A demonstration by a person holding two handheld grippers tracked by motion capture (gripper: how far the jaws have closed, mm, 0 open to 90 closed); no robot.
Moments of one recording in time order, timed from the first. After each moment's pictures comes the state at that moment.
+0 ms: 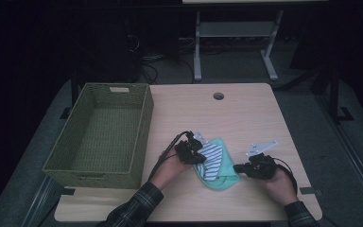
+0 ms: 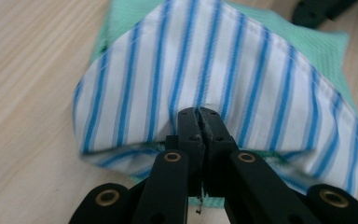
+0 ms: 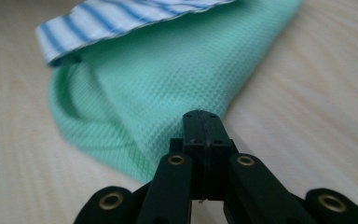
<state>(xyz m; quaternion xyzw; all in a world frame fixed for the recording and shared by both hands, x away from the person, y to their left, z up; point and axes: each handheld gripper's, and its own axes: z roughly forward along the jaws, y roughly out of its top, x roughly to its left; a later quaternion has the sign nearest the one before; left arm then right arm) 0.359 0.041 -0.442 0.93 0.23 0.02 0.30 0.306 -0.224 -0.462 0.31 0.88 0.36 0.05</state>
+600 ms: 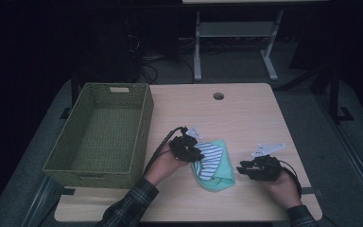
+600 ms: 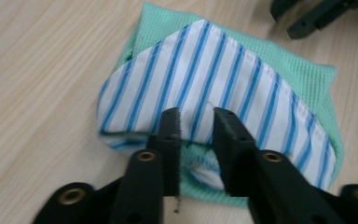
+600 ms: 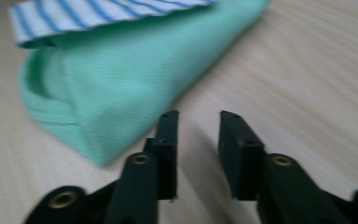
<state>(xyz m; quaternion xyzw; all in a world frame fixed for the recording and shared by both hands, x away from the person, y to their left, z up) 0.360 0.058 -0.423 0.92 0.21 0.03 0.33 0.301 -0.239 -0.464 0.35 0.86 0.36 0.08</state>
